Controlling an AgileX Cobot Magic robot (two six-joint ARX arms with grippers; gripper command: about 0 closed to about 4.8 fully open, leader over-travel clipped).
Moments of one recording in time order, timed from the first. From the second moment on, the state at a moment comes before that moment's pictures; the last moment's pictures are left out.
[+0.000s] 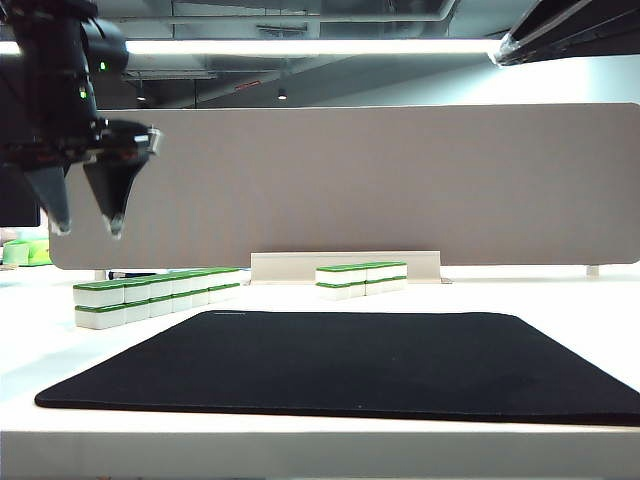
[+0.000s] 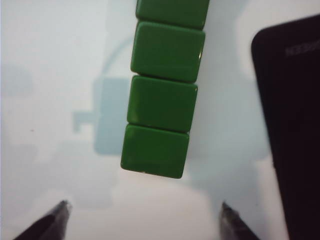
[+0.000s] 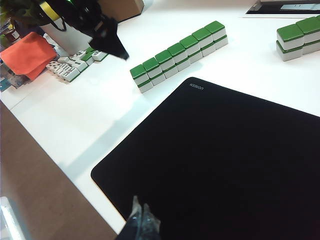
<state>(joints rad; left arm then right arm) -0.12 1.92 1.75 -1.07 0.02 0.25 0.44 0.72 0.57 -0.20 -0.42 0.24</state>
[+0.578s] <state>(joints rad) -0.12 2.03 1.75 -1.04 -0.02 0.28 0.44 0.72 0.57 -0.20 -0.42 0.24</state>
